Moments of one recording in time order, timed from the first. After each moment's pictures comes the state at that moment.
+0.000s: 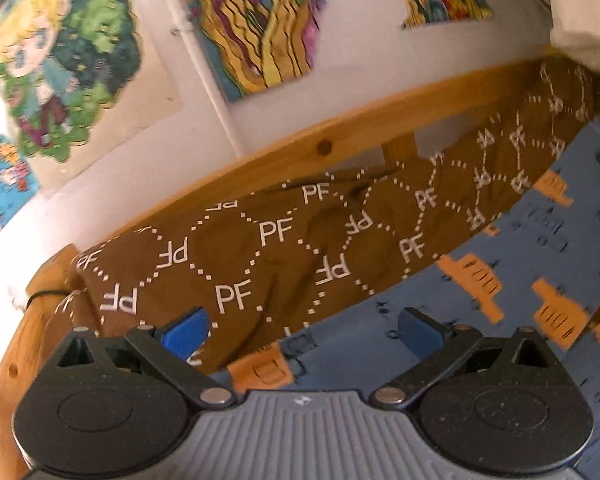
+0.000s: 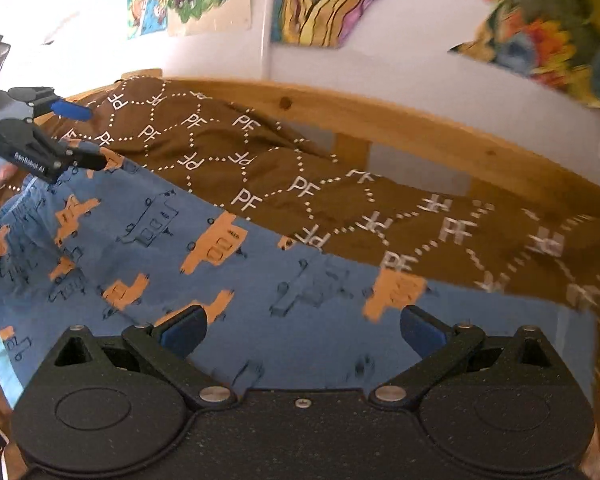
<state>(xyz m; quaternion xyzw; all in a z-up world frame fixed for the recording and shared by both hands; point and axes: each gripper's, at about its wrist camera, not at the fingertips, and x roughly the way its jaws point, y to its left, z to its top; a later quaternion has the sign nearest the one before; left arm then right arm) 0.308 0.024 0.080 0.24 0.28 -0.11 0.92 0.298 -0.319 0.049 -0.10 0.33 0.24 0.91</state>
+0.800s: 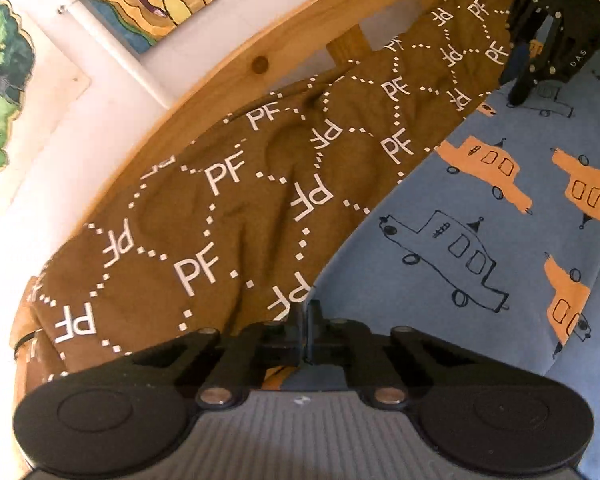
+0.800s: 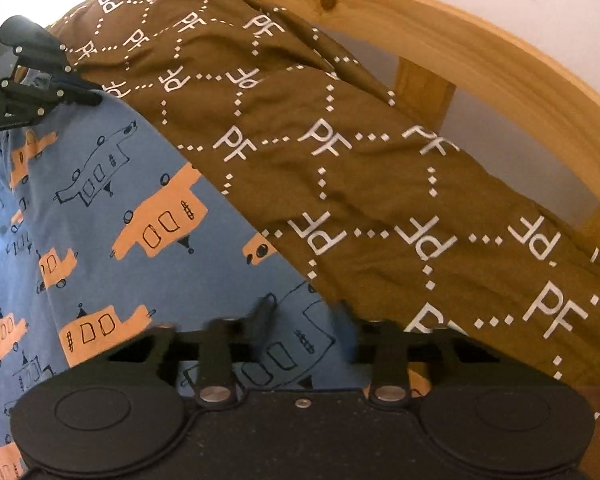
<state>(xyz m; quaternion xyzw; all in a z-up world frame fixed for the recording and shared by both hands) 0.338 0.011 0.032 0.38 0.34 -0.14 0.85 0.417 -0.282 0.003 -0.21 0.42 0.33 0.82</state>
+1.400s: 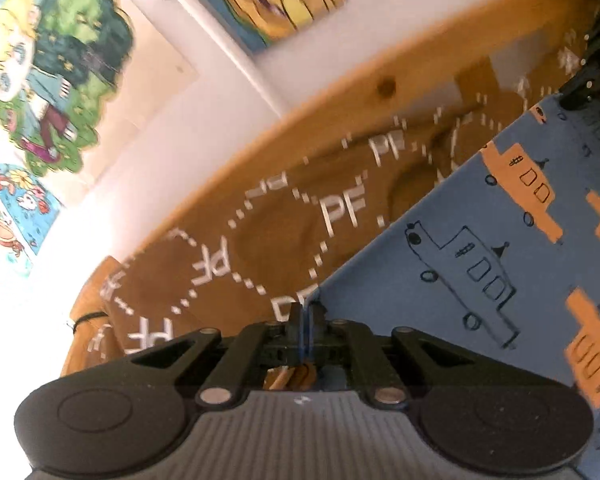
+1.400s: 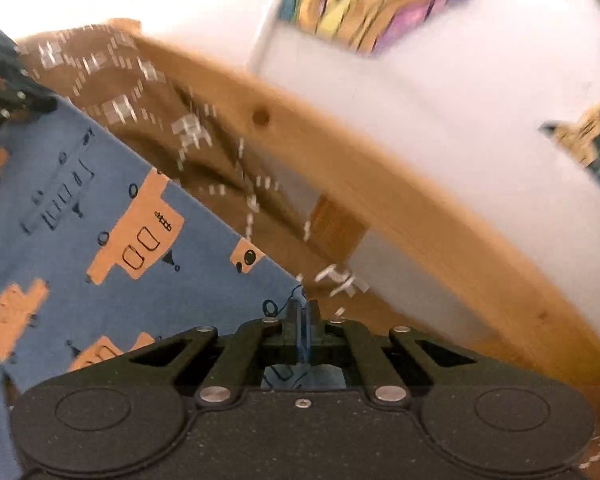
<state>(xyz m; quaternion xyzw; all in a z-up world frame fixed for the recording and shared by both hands) 0.384 0.004 0.047 0.34 0.31 0.00 0.89 0.444 -0.239 0.021 -0.25 0.31 0.21 0.89</state>
